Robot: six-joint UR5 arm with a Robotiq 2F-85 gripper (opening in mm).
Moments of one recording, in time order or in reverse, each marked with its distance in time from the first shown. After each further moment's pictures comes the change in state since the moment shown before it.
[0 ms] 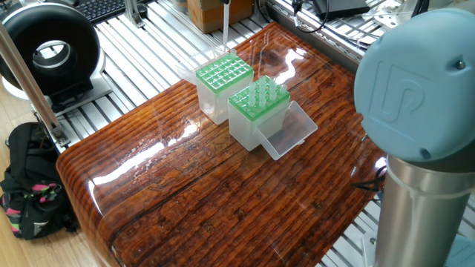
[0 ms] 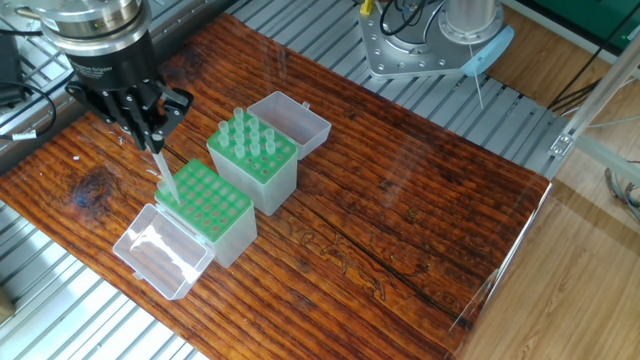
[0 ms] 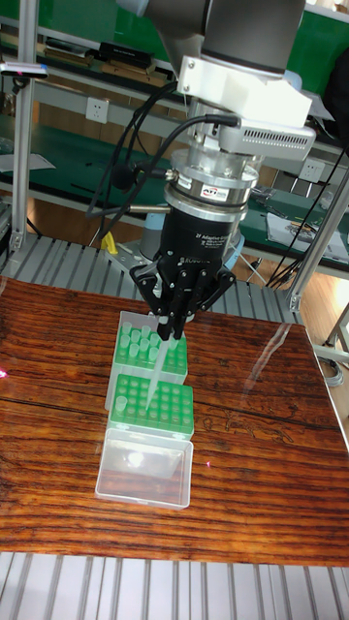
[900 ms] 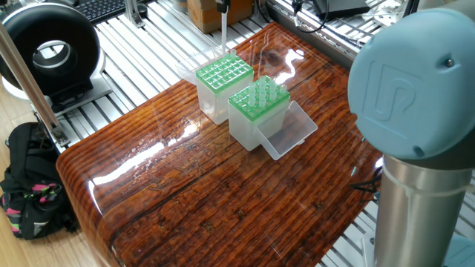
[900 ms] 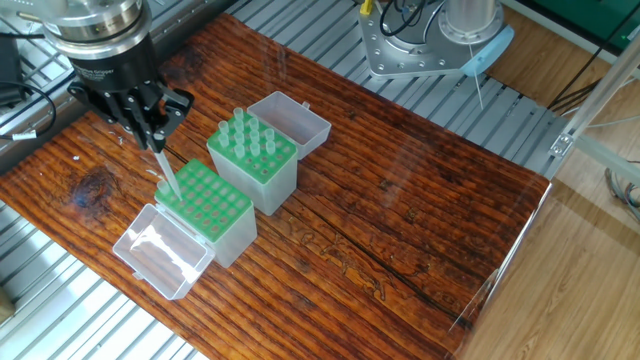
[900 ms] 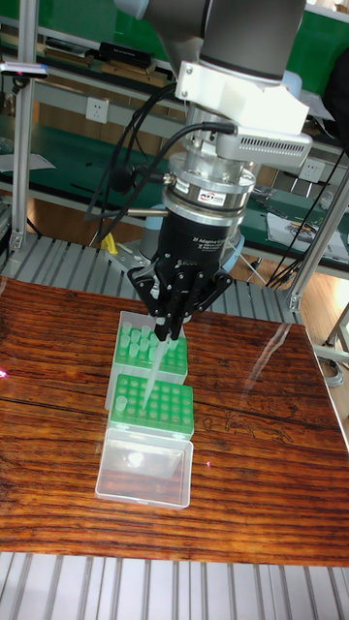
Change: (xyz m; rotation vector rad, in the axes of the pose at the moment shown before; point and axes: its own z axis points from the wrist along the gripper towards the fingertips) arm 0.005 -0.001 0.004 0.000 0.019 0.003
